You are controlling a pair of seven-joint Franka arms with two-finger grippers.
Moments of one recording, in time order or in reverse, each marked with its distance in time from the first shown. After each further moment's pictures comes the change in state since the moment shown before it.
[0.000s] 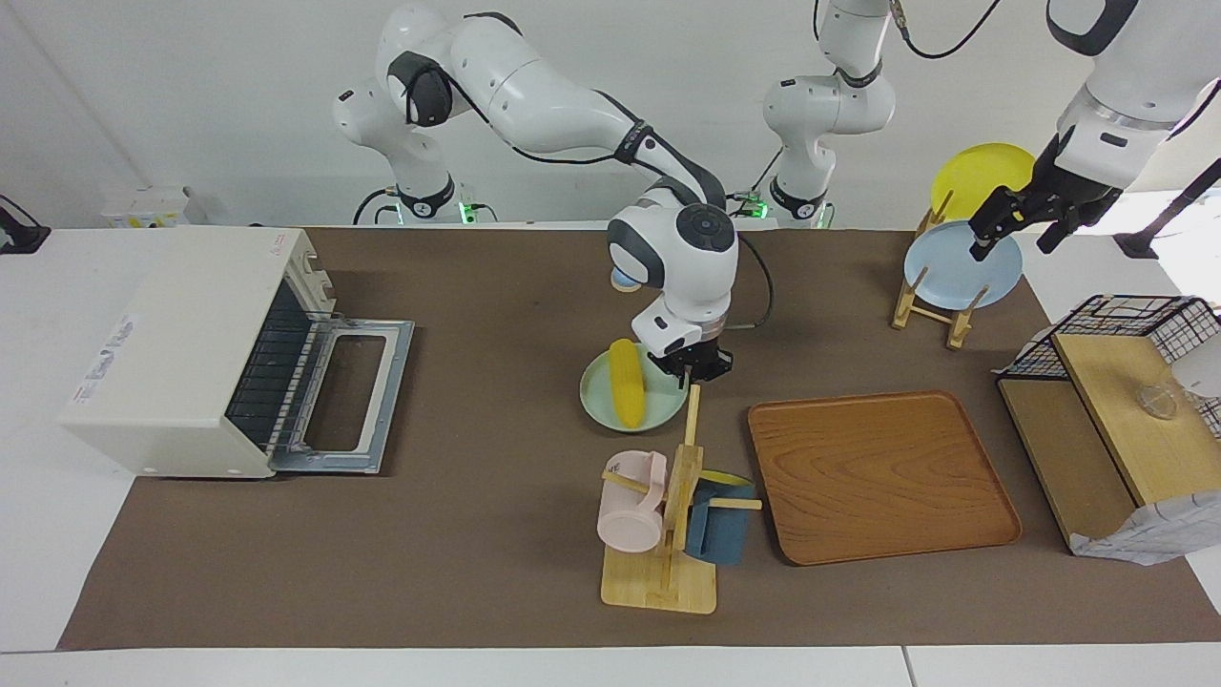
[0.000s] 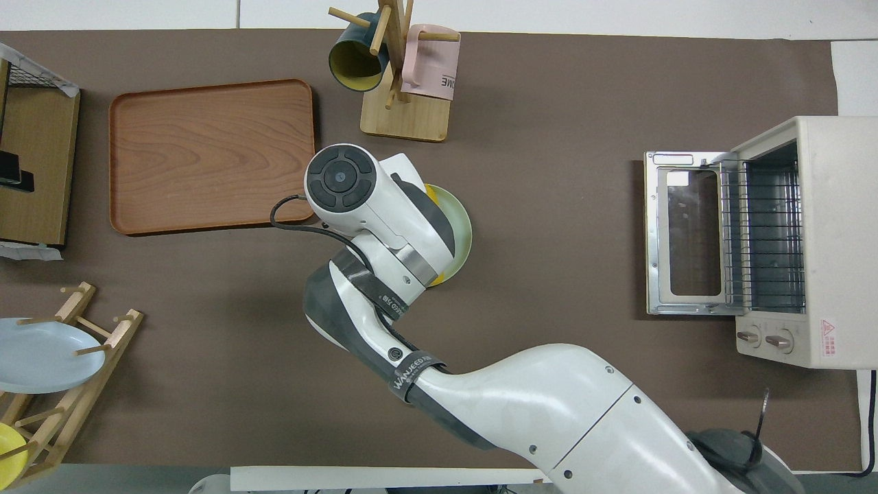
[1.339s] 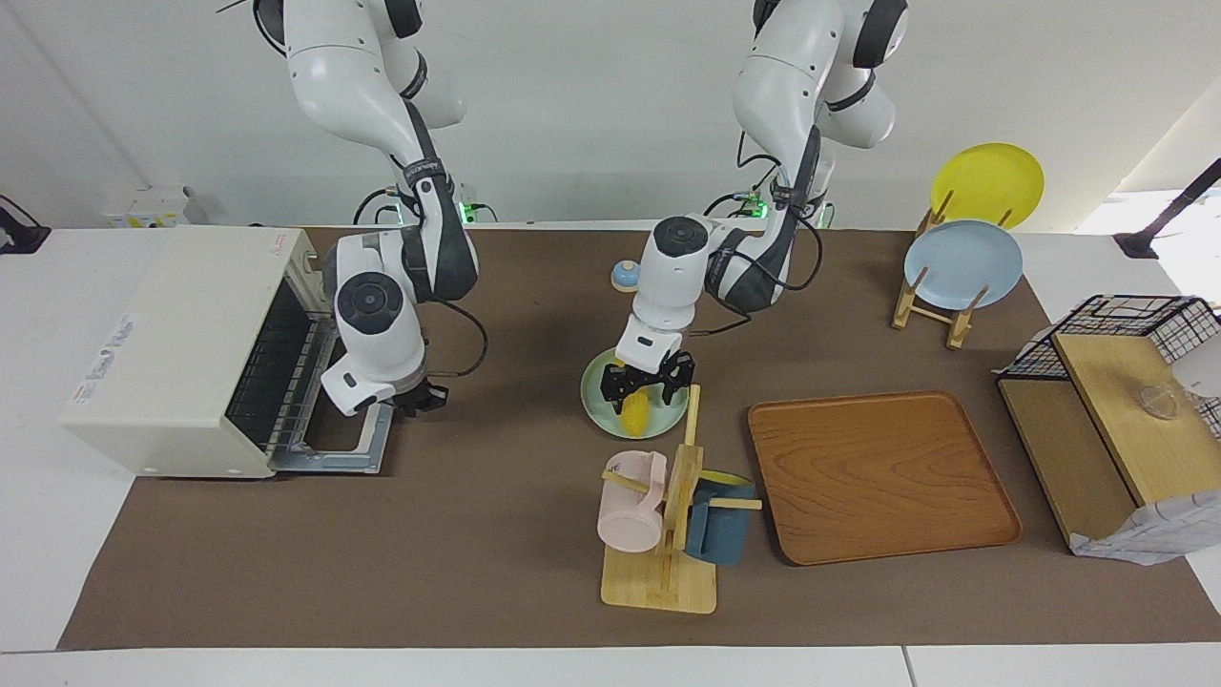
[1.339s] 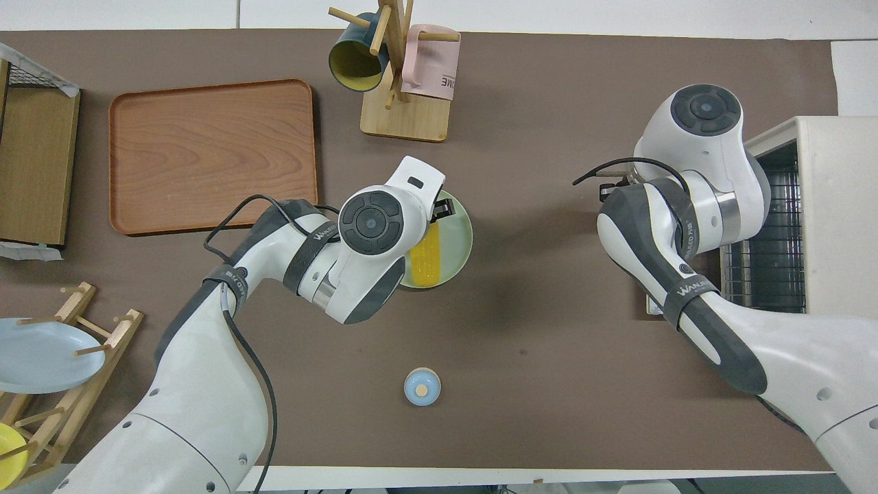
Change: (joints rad) left arm -0.667 0.495 -0.028 -0.232 -0.008 0.878 -0.833; right arm -0.576 -0.372 -0.028 -0.657 -0.156 0.074 -0.685
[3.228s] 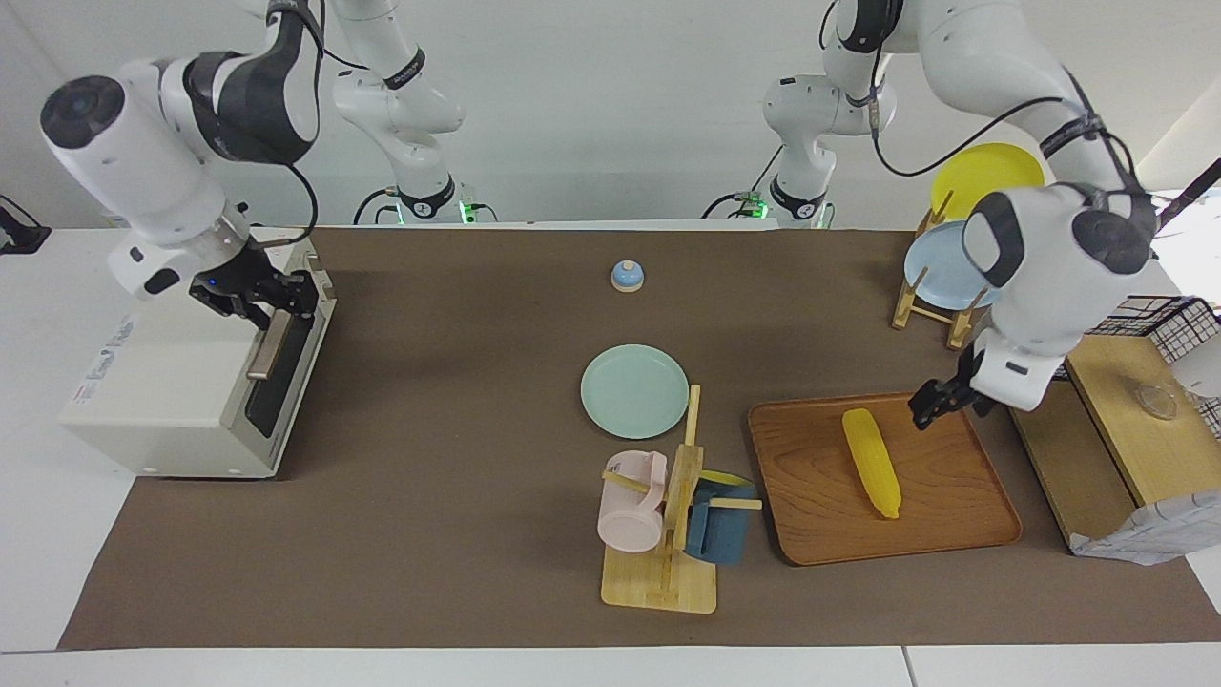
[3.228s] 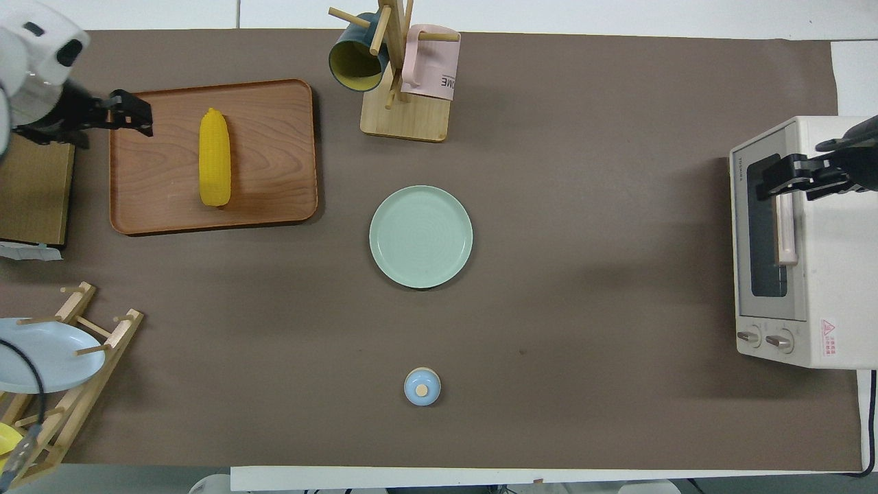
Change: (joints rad) left arm 0.633 -0.221 0.044 0.312 0.001 -0.737 0.747; right arm -0.259 -0.303 0.013 0.299 0.214 -0.528 -0.441
